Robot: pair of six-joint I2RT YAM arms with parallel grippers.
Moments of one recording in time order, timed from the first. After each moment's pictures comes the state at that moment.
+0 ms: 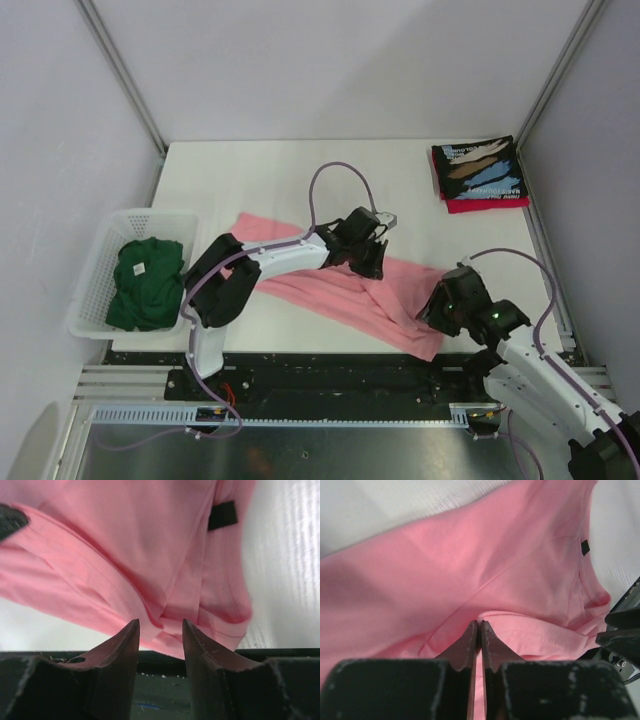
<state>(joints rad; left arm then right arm) -0.90 1.97 1.37 -0.27 0.24 -0.40 0.45 0.68 0.46 -0.76 0.03 0.90</state>
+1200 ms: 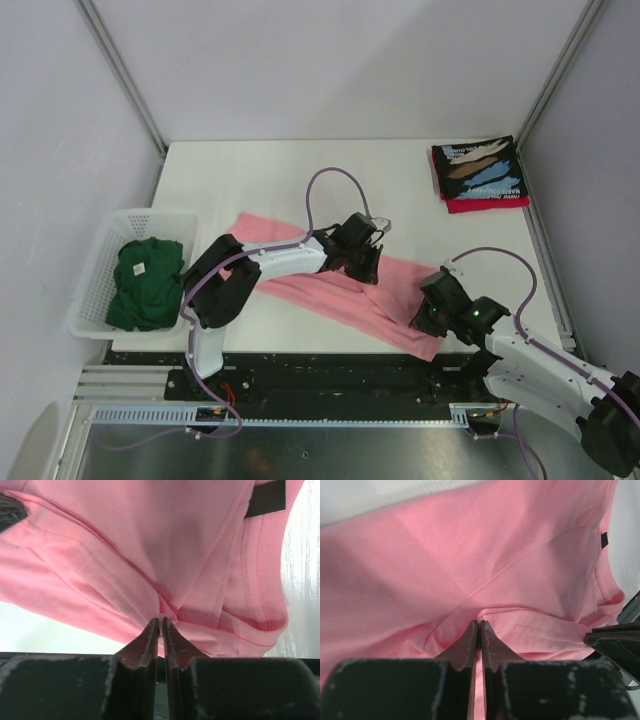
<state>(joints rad) -0.90 1.95 1.30 -0.25 0.22 -0.44 0.69 0.81 0.42 -0.65 0.12 1.04</state>
